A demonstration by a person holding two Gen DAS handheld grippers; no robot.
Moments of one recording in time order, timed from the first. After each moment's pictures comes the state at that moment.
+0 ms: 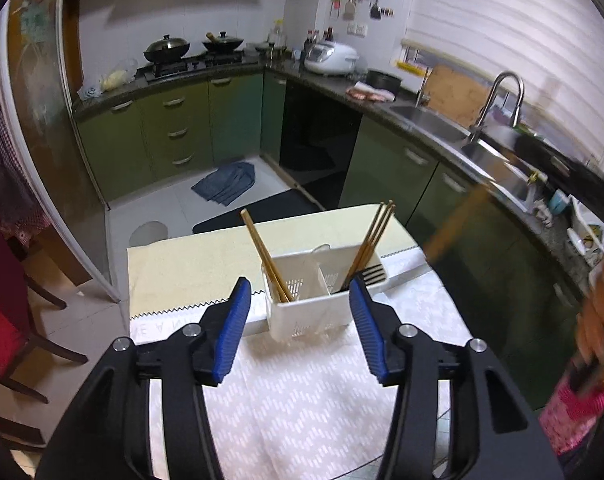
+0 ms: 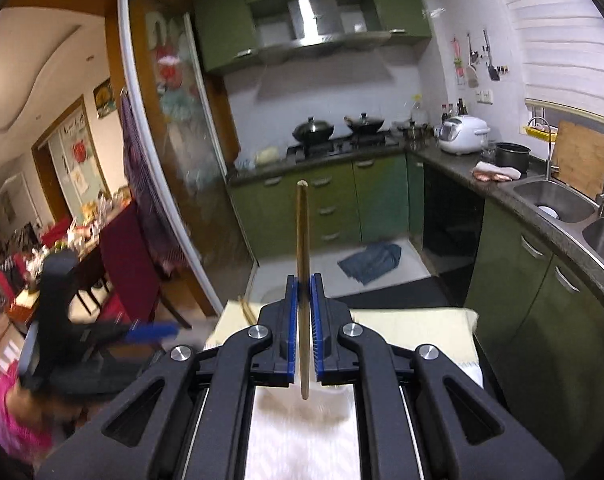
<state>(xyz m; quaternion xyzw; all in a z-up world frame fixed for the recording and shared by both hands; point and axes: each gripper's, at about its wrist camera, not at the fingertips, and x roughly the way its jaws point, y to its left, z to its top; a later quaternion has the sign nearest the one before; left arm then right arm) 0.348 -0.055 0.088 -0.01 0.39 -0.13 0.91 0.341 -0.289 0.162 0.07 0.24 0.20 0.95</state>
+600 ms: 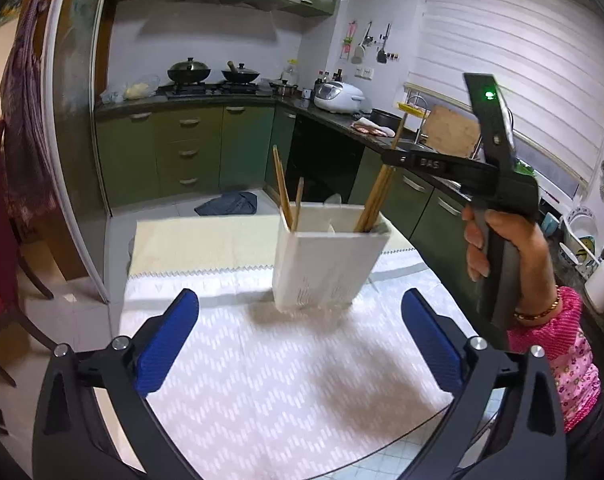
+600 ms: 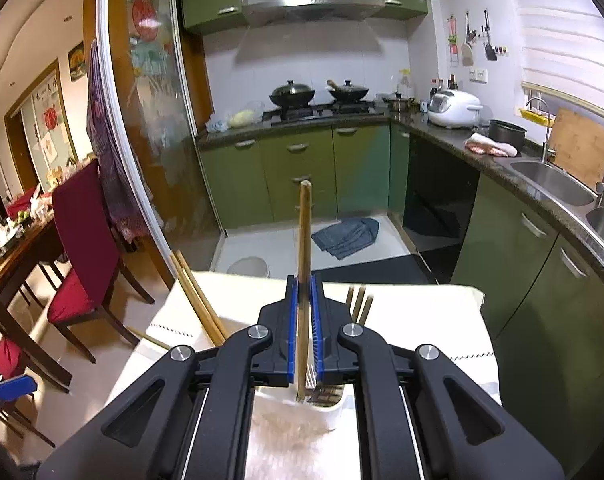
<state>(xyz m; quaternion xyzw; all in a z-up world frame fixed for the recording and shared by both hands) 0.250 -0.020 0.010 -0.06 0.31 -0.12 0.94 0.423 -0.233 0.043 0.02 0.29 0.15 0.94</state>
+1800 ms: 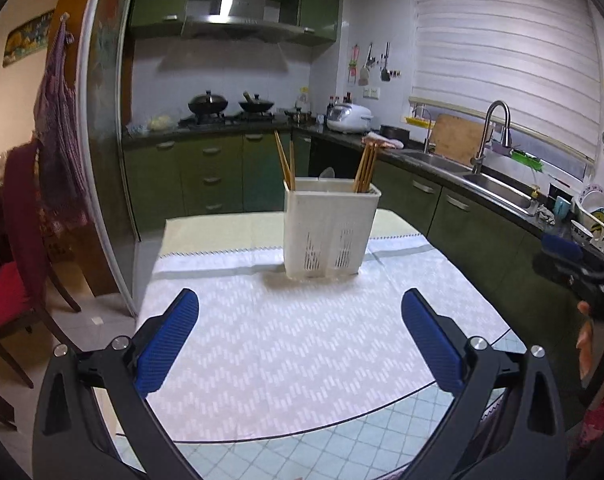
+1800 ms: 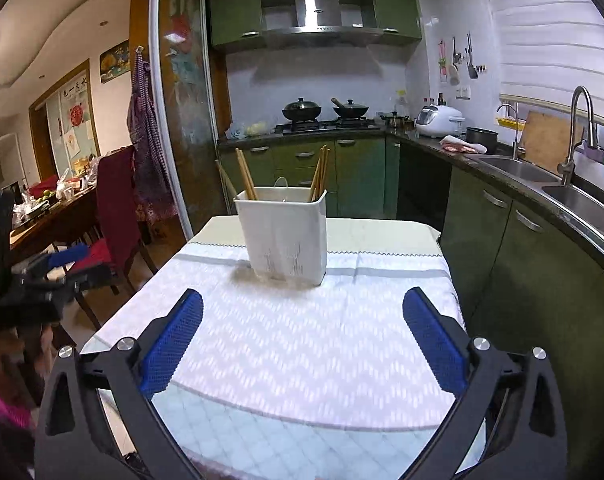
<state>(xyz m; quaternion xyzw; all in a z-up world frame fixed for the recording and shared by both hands) 0.136 -0.039 -0.018 -0.02 0.24 -0.08 0.97 0.108 -0.335 -0.021 0.01 0.24 0.17 0.96</state>
